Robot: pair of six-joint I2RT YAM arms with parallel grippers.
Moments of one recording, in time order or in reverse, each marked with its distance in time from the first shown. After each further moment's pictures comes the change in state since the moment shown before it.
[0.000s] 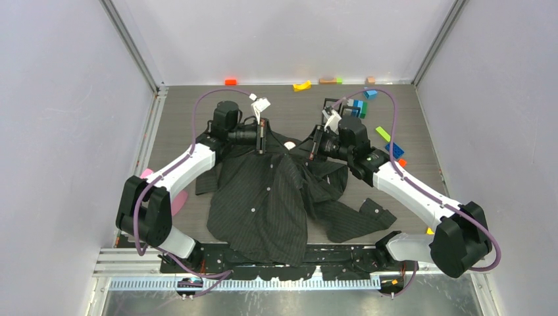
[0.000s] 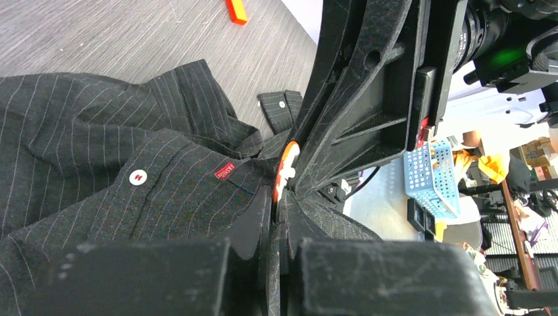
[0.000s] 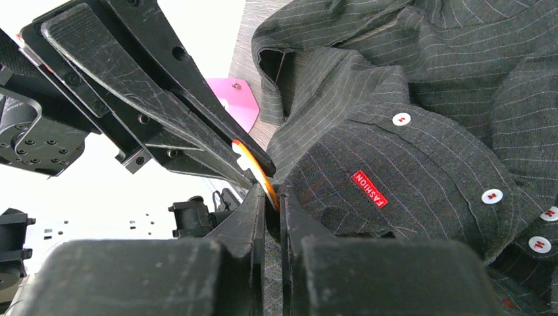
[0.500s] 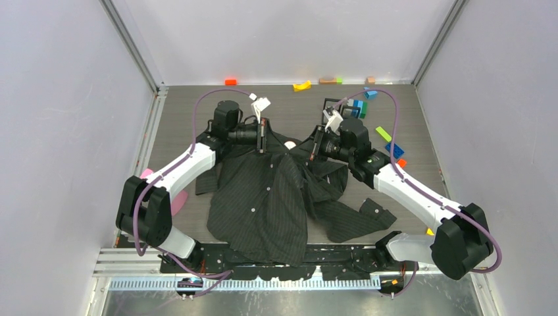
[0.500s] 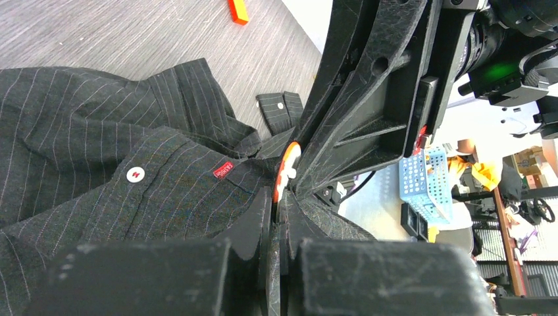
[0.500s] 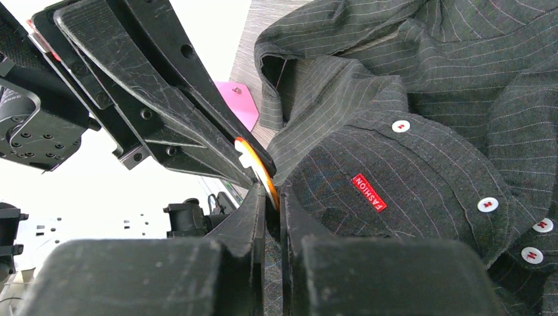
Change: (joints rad) left arm -0.003 0.000 0.013 -0.029 -0.021 -0.023; right arm 0.000 -0.016 -0.031 0.050 0.004 -0.023
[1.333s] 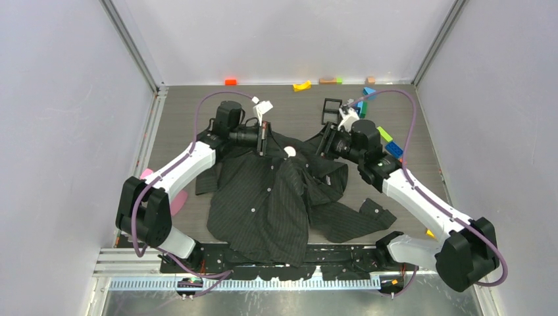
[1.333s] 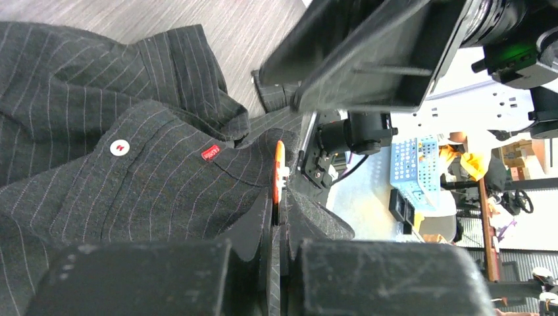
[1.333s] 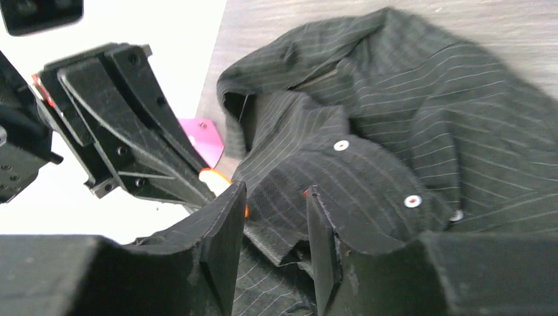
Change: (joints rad) left arm -0.009 0.000 0.036 -0.143 -0.002 0.041; right arm -0.032 -0.075 -0.036 -0.023 0.078 -0.044
